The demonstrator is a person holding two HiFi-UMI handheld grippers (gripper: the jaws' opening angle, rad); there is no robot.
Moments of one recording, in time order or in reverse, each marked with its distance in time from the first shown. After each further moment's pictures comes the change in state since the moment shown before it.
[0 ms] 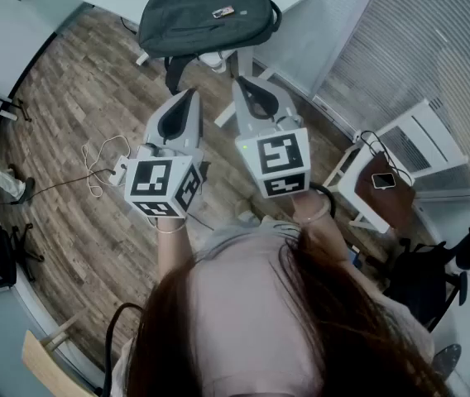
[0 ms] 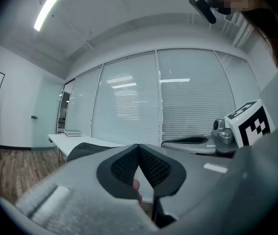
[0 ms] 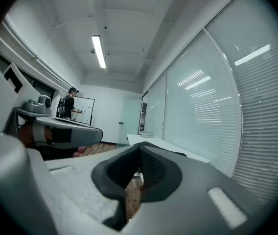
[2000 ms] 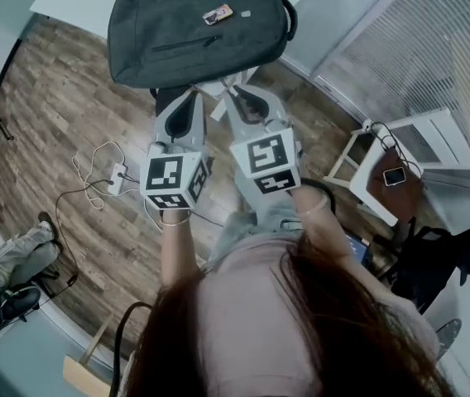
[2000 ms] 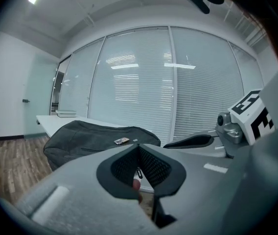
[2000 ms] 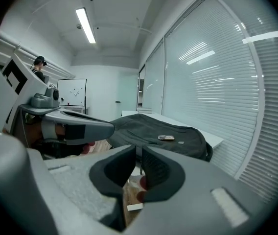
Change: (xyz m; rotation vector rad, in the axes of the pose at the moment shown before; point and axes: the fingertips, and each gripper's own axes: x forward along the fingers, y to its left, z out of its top) left arm 0.190 0.127 -0.114 -0.038 0.186 -0.057; right arm 0.206 -0.049 -0.121 0.043 0.263 0.009
